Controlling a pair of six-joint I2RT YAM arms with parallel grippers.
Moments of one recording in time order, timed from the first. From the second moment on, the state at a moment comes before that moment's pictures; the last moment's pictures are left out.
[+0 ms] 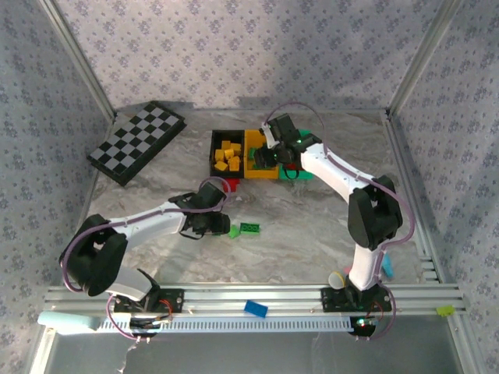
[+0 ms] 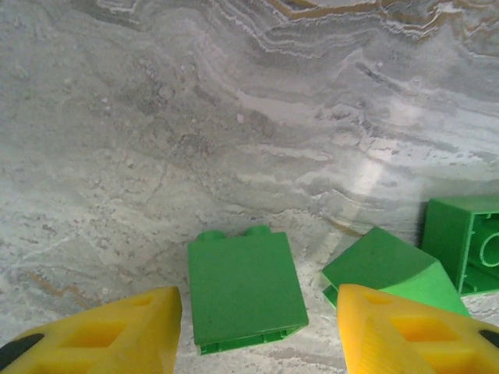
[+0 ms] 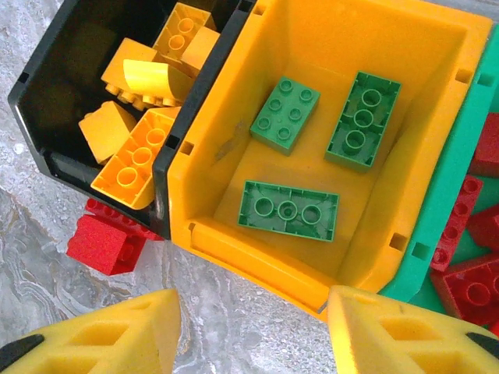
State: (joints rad) left arm -0.72 1.44 0.75 -0.52 0.03 -0.67; right arm 0.53 1.84 1.52 -0.57 -0.05 0.14
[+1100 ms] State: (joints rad) left arm -0.67 1.75 1.43 -0.61 -0.01 -0.48; right arm 0.49 1.59 1.24 -0.57 -0.04 0.15
